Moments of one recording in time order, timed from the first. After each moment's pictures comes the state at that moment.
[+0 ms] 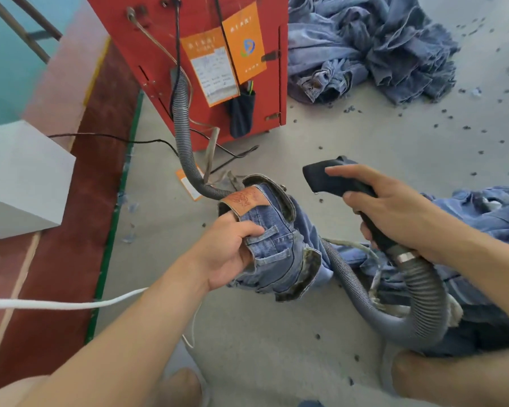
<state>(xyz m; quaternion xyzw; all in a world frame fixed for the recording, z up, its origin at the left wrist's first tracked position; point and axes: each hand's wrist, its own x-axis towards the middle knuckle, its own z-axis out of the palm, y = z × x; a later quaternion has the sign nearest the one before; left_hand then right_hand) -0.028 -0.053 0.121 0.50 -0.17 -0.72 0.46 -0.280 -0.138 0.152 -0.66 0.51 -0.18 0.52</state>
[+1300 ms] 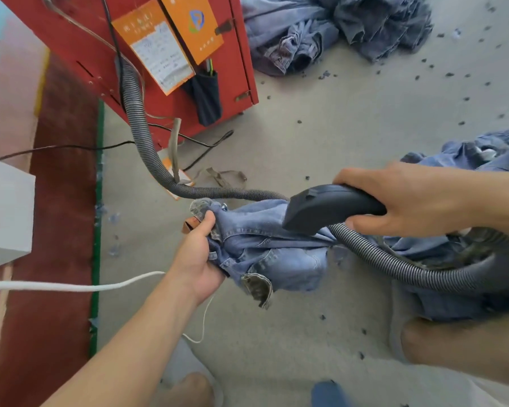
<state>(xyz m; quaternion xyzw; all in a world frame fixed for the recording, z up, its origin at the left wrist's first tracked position) -0.025 -0.055 0.082 0.55 -0.01 -0.69 0.46 -0.323 -0.149 0.148 -0.85 0.41 0.08 0.32</state>
